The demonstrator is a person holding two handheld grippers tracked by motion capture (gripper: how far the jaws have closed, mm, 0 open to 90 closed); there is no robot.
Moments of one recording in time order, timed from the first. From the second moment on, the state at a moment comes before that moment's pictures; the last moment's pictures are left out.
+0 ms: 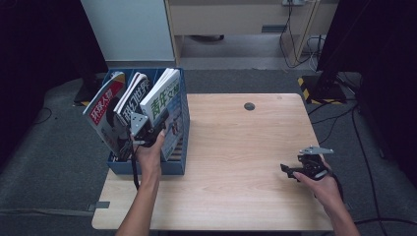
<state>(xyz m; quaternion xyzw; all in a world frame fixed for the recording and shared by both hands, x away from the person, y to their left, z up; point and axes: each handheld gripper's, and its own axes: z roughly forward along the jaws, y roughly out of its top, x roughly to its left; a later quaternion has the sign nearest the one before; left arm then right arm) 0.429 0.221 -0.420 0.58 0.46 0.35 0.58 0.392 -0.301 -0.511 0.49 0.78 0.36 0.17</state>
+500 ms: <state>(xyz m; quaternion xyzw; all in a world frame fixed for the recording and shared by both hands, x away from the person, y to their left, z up) 0.433 0.219 -0.423 0.57 0.47 0.35 0.58 0.392 -0.302 -0.511 0.49 0.78 0.36 0.17</state>
